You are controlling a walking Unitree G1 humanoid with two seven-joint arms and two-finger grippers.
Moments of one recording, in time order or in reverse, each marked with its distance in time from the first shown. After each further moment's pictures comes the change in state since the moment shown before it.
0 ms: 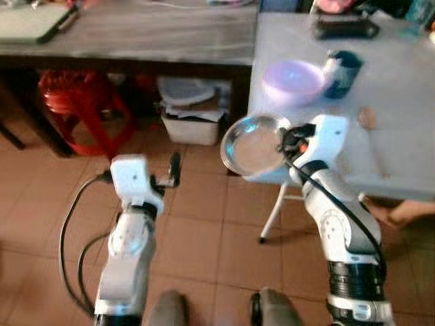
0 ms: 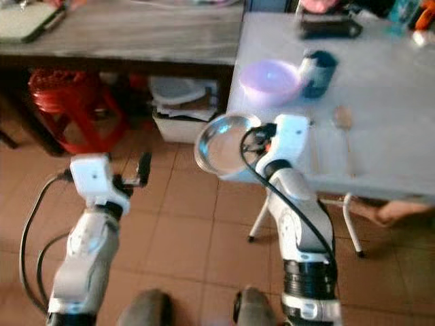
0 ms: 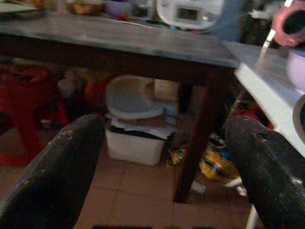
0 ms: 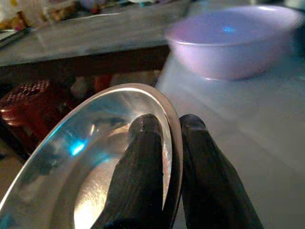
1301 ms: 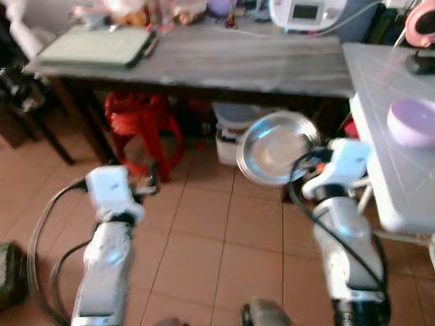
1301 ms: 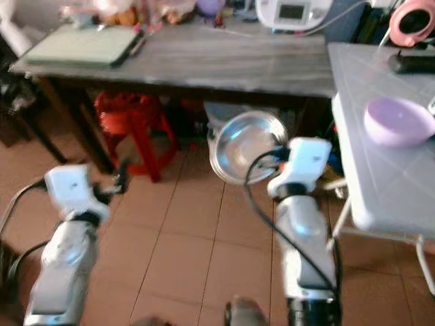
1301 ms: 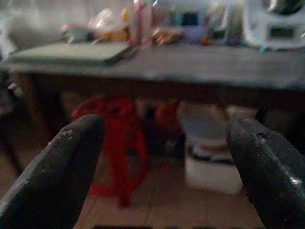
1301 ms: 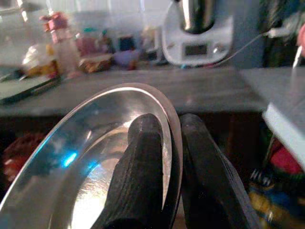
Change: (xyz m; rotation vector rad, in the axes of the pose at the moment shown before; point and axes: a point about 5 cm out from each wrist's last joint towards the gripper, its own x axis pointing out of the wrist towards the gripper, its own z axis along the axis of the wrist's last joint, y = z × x) left arm -0.016 0.016 -0.001 0.063 -0.001 0.046; right arm -0.037 -0.025 -0.003 -0.154 -0.220 -0.118
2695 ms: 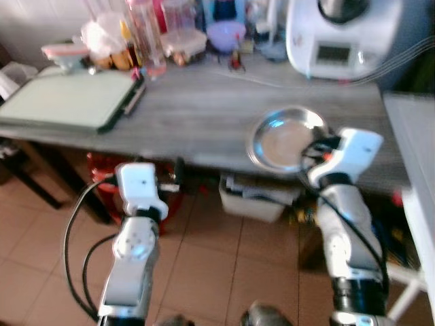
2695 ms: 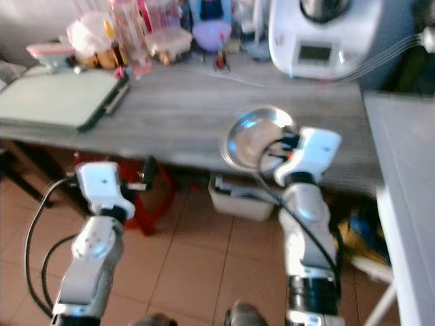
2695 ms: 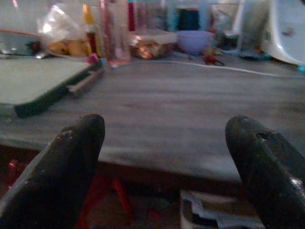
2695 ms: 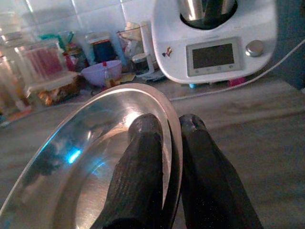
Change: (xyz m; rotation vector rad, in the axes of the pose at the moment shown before) left arm 0.009 -0.024 -0.009 0.002 0.021 -0.037; right arm 0.019 -0.008 -0.011 0.114 0.036 -0.095
